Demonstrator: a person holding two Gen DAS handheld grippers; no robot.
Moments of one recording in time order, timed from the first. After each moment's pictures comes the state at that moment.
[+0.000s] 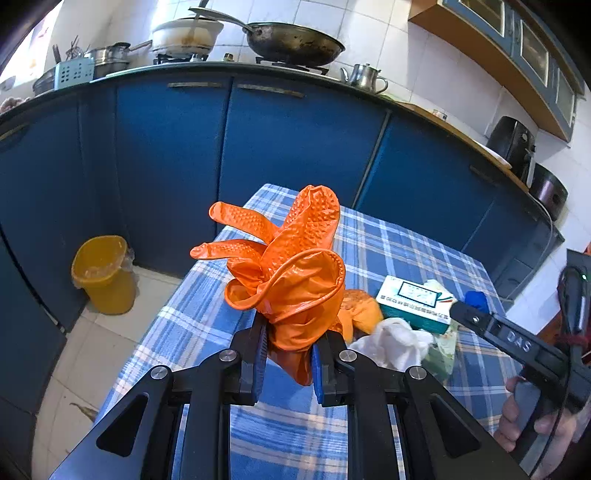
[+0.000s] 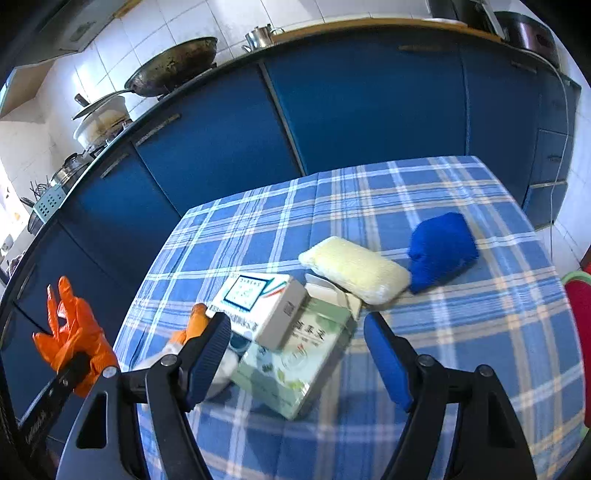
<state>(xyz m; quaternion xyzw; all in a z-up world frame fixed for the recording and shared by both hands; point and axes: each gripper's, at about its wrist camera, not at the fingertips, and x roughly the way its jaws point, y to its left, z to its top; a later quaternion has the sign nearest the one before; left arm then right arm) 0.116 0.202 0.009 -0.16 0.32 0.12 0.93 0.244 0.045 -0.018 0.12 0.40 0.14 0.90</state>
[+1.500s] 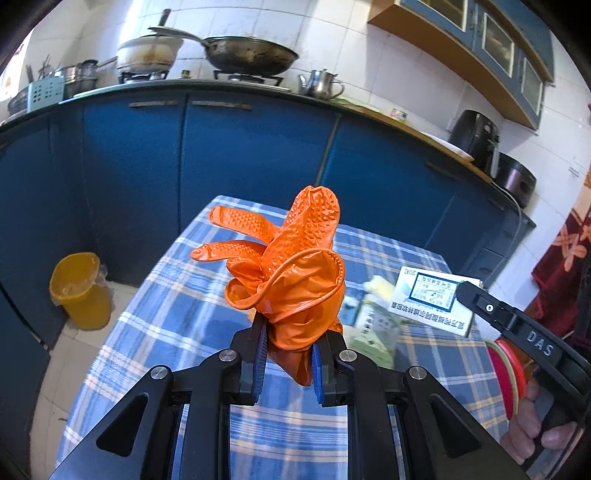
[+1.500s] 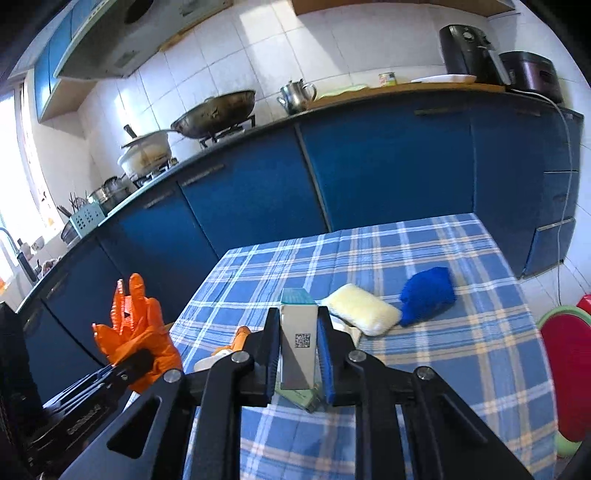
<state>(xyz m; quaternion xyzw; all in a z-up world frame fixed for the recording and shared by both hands) 0.107 0.154 0.034 -0.14 0.30 0.05 0.94 0.179 0.018 0.039 0.12 0.30 0.18 0.93</state>
